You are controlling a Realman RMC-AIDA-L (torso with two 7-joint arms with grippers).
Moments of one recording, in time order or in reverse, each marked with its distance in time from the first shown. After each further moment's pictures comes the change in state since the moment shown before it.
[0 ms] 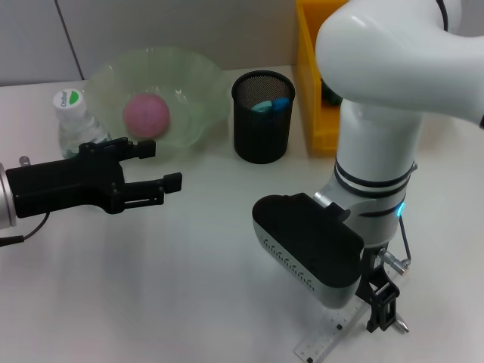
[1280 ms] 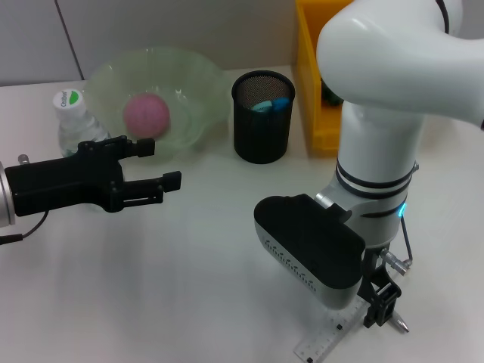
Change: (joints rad) left arm -0.001 0.001 0.000 0.006 0.002 -0.001 -0.003; right arm -0.005 0.000 -0.002 -0.005 -0.008 0.000 0.002
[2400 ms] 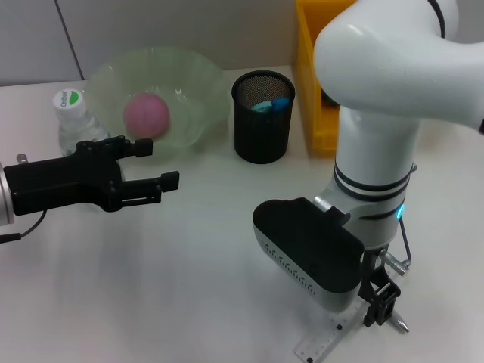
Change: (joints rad) left arm -0.005 0.005 -0.001 -0.005 0.006 -0.005 0.000; right arm 0.002 0.000 -0.022 0.000 0.000 0.011 0.003
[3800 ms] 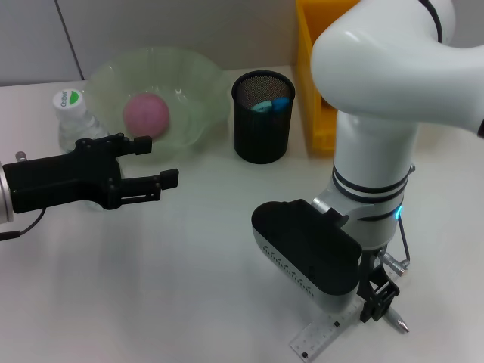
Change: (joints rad) left arm -0.001 0.000 -0.003 0.005 0.001 -0.003 0.000; right arm 0.000 0.000 -0.016 0.002 -0.003 0.014 0.010
